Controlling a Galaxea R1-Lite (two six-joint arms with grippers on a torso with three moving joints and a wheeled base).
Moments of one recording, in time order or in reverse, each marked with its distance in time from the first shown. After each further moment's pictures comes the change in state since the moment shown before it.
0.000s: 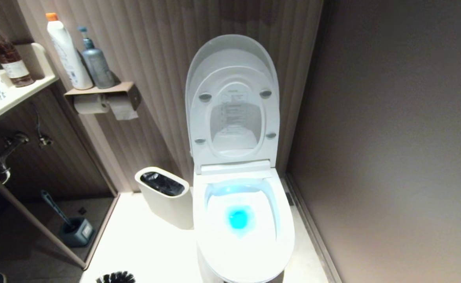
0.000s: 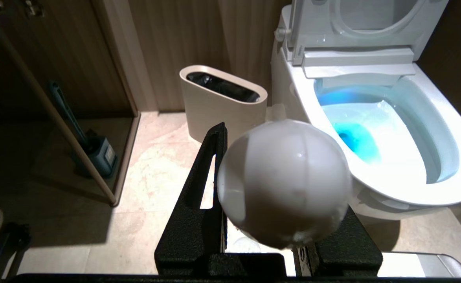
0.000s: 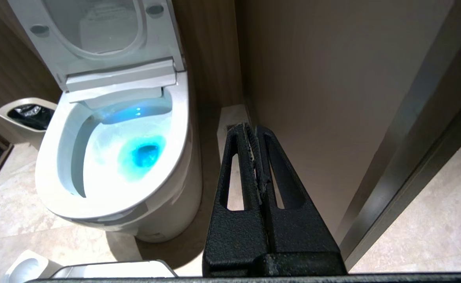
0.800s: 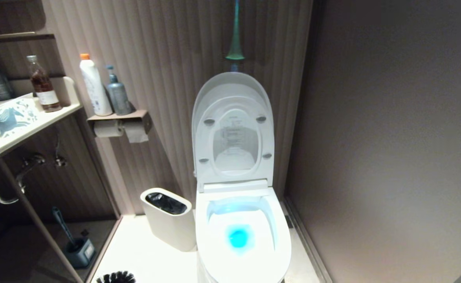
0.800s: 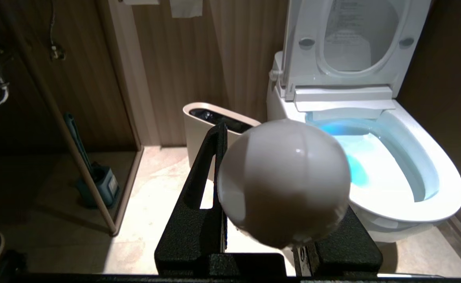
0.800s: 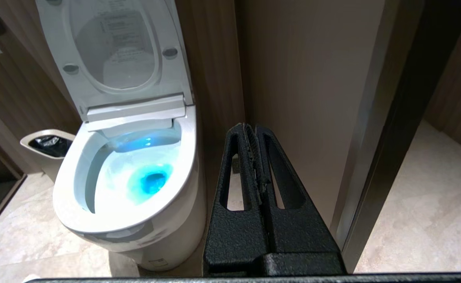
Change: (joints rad) left arm 0.000 0.000 0.000 -0.003 -0.002 -0.001; right arm 0.000 0.000 0.000 0.000 0.000 0.000
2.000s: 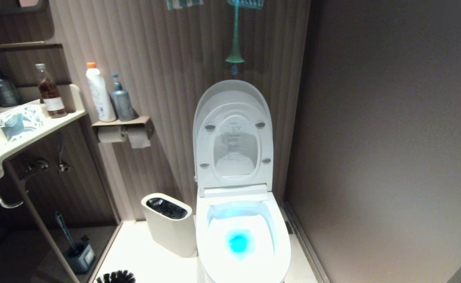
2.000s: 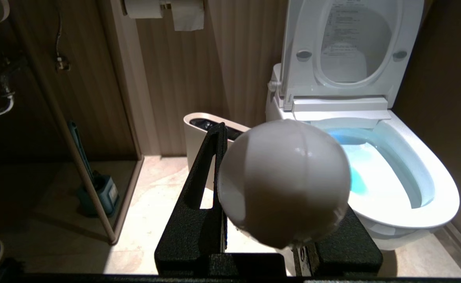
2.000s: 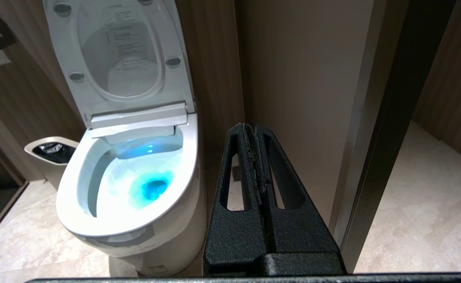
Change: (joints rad) left arm 0.000 0.000 0.003 -0.004 0.001 -0.003; right arm 0.000 0.000 0.000 0.001 0.000 -0.002
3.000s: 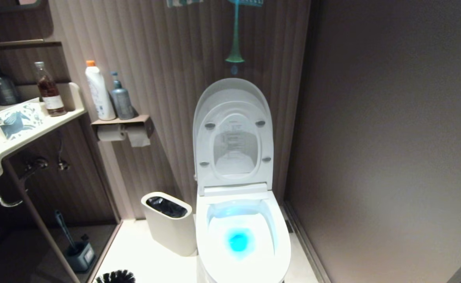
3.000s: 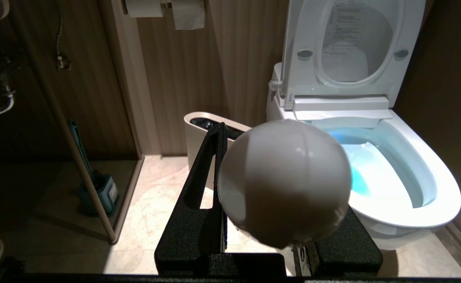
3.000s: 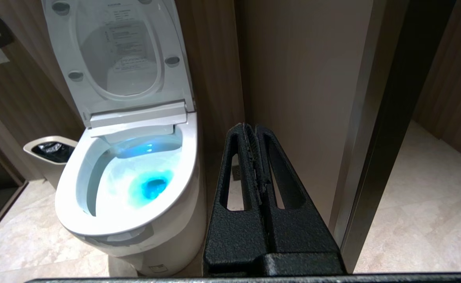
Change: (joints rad) left arm 0.000 0.000 0.000 -0.001 0.000 0.000; right arm 0.000 0.000 0.000 0.000 0.000 0.002
